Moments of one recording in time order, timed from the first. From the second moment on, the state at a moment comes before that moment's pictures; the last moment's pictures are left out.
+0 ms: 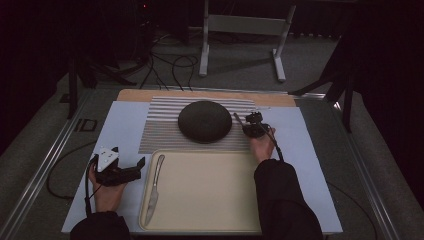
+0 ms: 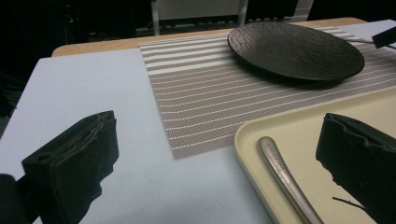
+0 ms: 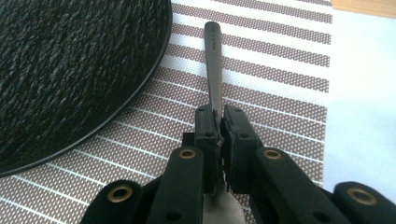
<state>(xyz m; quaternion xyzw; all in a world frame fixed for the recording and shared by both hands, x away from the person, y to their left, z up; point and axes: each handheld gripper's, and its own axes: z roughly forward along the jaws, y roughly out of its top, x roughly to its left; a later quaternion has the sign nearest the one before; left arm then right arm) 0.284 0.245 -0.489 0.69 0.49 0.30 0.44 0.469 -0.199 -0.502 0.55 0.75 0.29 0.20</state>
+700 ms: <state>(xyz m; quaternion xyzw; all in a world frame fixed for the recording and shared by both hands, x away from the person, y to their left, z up) 0.286 0.243 -0.491 0.69 0.49 0.29 0.44 0.458 -0.212 -0.480 0.54 0.74 0.33 0.20</state>
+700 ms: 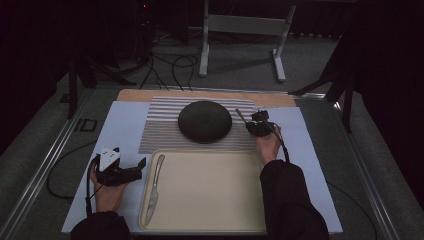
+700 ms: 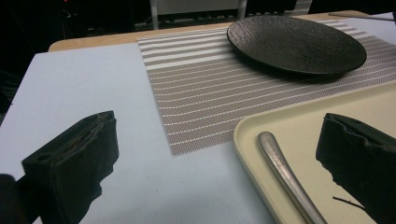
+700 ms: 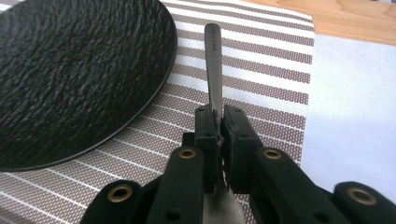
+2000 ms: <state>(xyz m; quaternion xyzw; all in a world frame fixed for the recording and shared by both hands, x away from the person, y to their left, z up) 0.304 0.222 -0.462 0.72 0.46 0.23 0.46 0.390 -0.183 -0.434 0.41 0.78 0.42 0.21</state>
